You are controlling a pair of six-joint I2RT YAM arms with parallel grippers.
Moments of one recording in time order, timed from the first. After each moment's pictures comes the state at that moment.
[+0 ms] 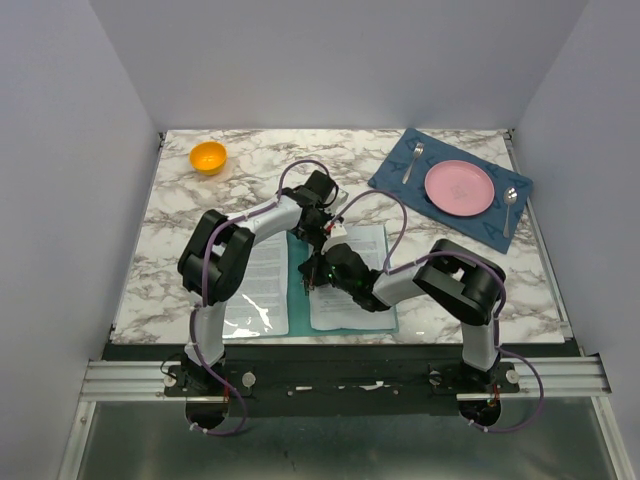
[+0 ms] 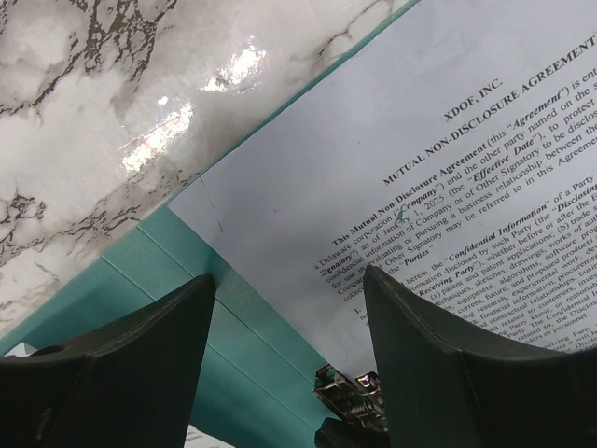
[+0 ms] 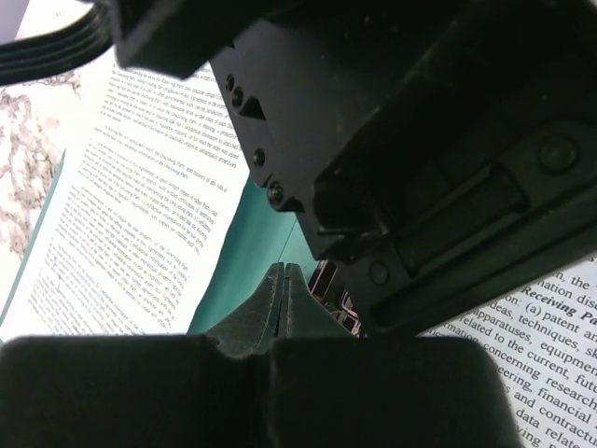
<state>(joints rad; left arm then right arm) -0.58 2.00 1.42 -0.56 0.03 0.02 0.97 1.96 0.80 0.74 0.15 0.63</state>
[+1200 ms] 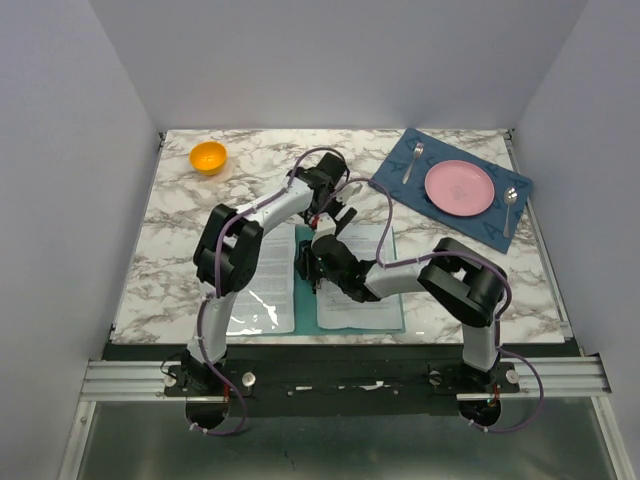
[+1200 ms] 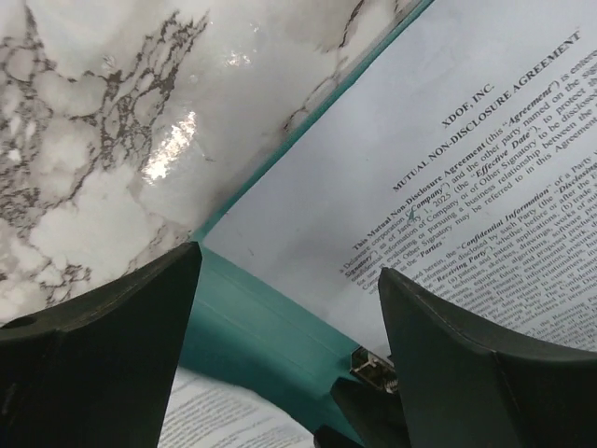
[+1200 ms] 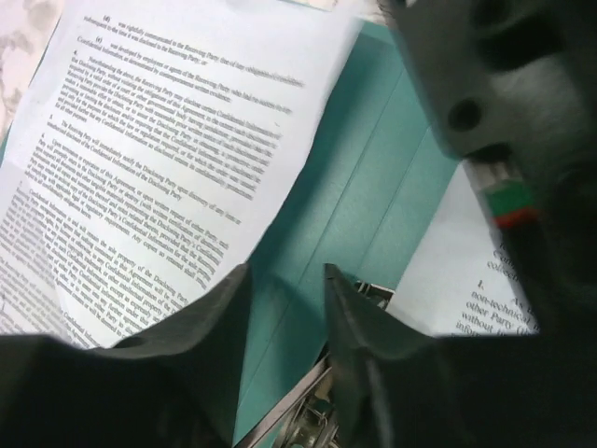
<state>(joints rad) -0.59 2.14 1.71 -0.78 0.07 0.15 0.98 1.94 0.94 0.50 0.24 0.49</state>
